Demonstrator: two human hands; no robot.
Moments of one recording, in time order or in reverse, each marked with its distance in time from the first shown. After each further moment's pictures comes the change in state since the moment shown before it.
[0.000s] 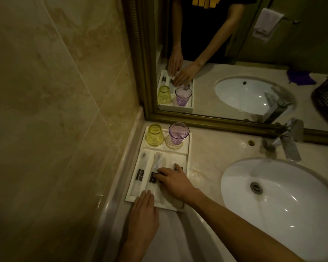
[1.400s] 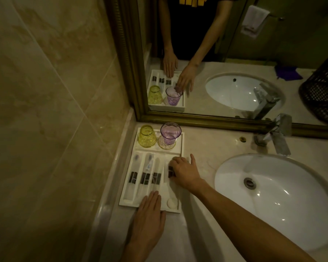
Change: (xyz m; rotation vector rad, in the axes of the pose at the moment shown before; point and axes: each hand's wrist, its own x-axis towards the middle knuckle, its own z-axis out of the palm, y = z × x) left_hand 0.010 0.014 0.023 -0.003 -0.045 0.182; right_hand -0.012 0.039 -0.040 -0.028 -0.035 0.323
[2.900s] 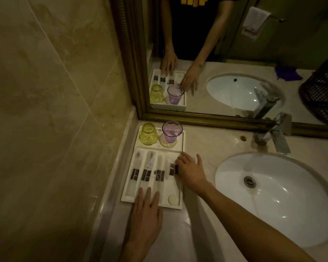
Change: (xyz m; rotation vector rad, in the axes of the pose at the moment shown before) left_hand -0.014 0.000 -0.012 0.040 -0.055 -0.131; right_hand -0.012 0.016 0.018 -0.046 0.080 0.032
